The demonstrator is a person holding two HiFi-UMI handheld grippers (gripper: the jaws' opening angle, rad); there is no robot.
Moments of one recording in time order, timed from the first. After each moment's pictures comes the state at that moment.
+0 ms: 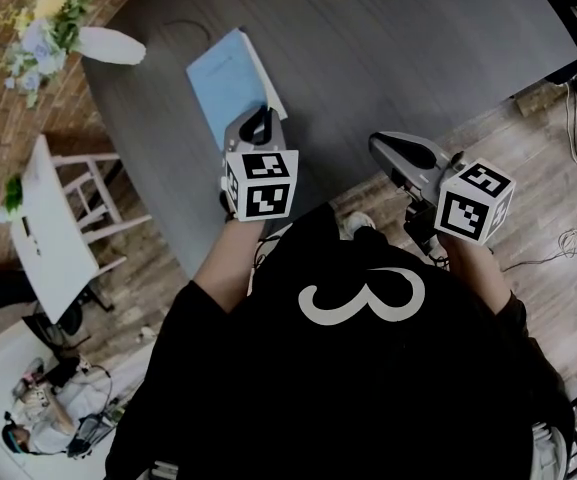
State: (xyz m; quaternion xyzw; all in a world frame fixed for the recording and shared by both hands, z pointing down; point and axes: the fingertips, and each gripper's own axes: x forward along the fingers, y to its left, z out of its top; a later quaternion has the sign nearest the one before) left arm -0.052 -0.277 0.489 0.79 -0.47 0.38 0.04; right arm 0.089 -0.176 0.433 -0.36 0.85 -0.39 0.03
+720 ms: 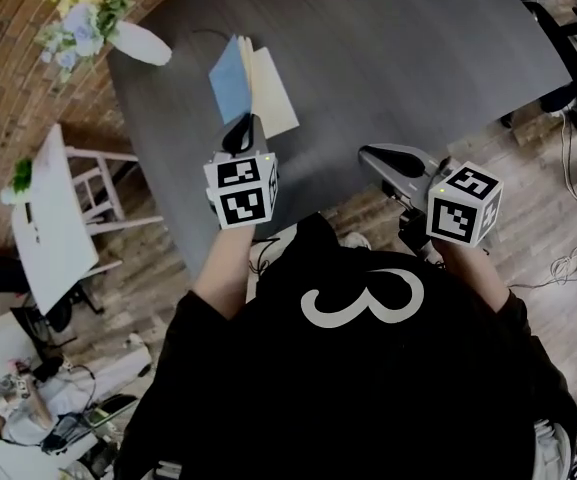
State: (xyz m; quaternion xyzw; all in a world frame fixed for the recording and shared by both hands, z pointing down) left arm -0.094 -0.271 0.436 0.79 -0.54 0.28 0.08; right arm 0.062 -0.163 0.399 -0.31 0.88 -0.35 0.01
